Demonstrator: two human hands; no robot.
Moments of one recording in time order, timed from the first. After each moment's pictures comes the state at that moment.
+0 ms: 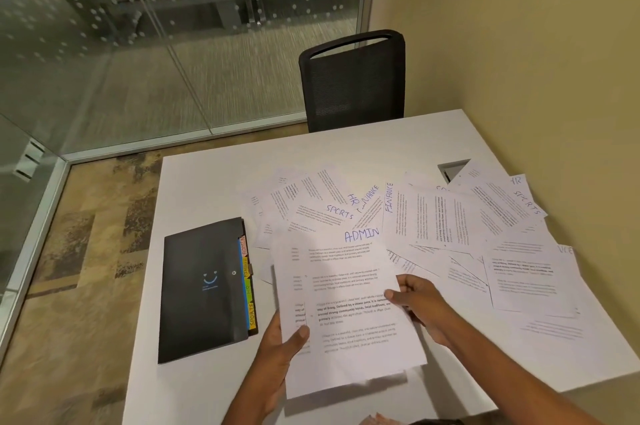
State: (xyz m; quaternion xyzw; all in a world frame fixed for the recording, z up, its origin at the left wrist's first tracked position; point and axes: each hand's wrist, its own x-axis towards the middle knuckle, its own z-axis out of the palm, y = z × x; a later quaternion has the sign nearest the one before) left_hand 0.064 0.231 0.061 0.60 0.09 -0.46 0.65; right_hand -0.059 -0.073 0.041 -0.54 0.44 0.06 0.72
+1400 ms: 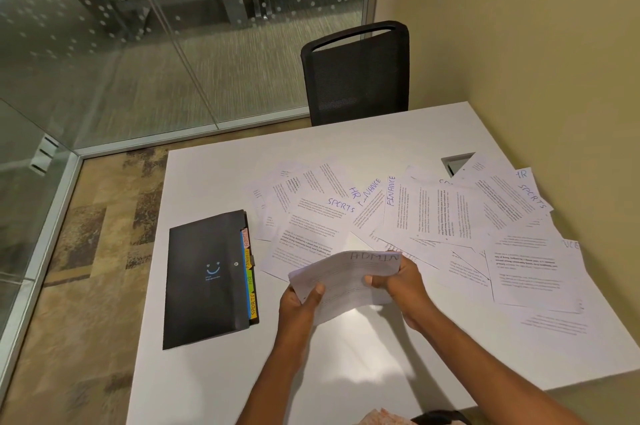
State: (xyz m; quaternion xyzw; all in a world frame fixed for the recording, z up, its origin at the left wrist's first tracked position) left_hand 0.062 0.163 0.080 0.67 0.07 -0.33 0.66; right_hand -0.026 -0.045 0.061 -0.58 0.43 -0.06 0.69
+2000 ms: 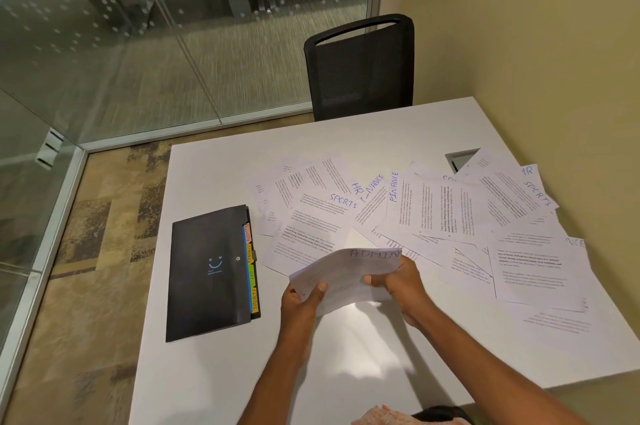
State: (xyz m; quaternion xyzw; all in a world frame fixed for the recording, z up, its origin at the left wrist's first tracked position) left_hand 0.055 0.160 0.077 0.65 0.10 -0.32 0.68; right_hand -0.023 -0.043 0.055 -0.57 0.44 -0.05 0.70
